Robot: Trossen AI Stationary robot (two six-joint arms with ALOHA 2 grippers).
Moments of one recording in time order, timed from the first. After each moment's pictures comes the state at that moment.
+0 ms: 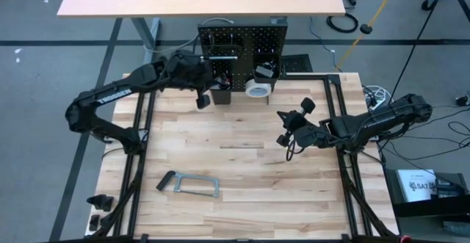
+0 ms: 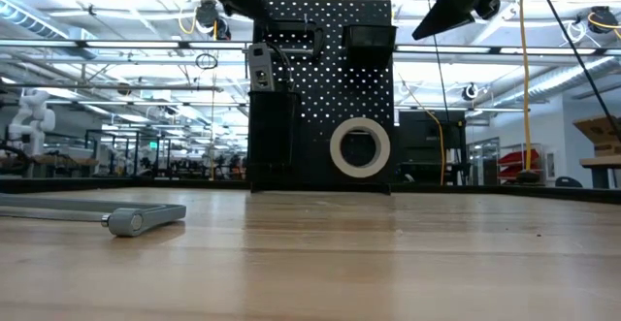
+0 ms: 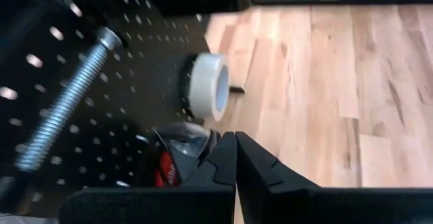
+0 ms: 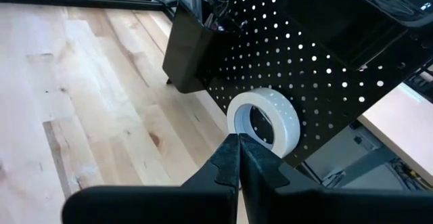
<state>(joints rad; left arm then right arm) 0.43 1.33 1.38 -0.67 0.05 0.28 0.25 1.14 0.87 -0.39 0.94 0.25</state>
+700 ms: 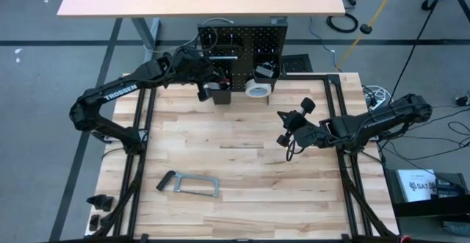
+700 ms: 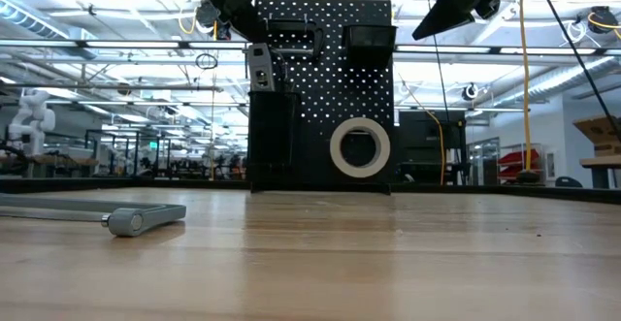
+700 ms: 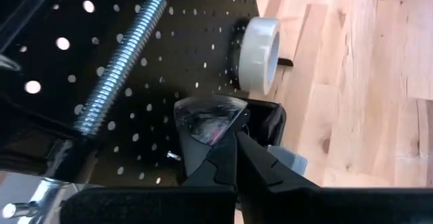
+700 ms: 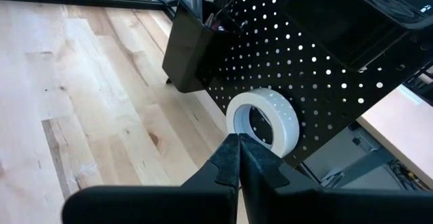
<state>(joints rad) 0.50 1.39 1.39 -0.69 -0.04 0.32 0.25 1.14 0.87 -0.39 0.94 0.23</state>
